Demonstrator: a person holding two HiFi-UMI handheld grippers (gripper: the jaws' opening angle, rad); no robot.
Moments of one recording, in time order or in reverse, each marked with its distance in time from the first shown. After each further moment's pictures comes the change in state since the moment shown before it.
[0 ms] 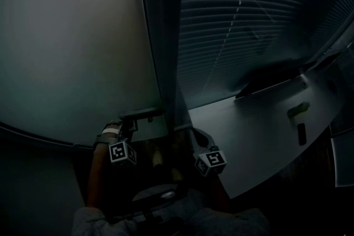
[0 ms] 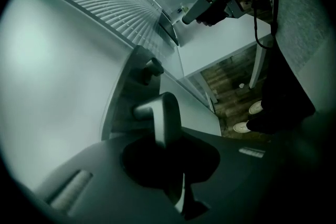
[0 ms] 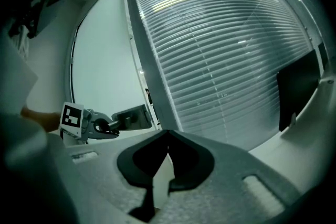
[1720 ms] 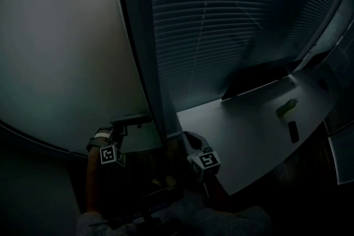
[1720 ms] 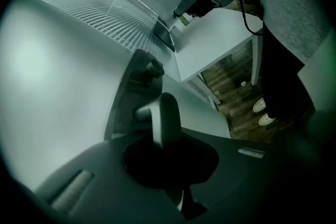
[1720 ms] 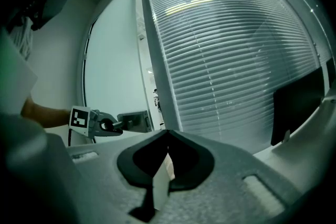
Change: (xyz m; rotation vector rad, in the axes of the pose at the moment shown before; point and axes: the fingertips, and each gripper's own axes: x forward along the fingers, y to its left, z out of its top) left arm -0.019 -0.016 0.009 0.064 -0.066 0.069; right arm -0.048 0.011 0.022 -0.106 -0.009 0.054
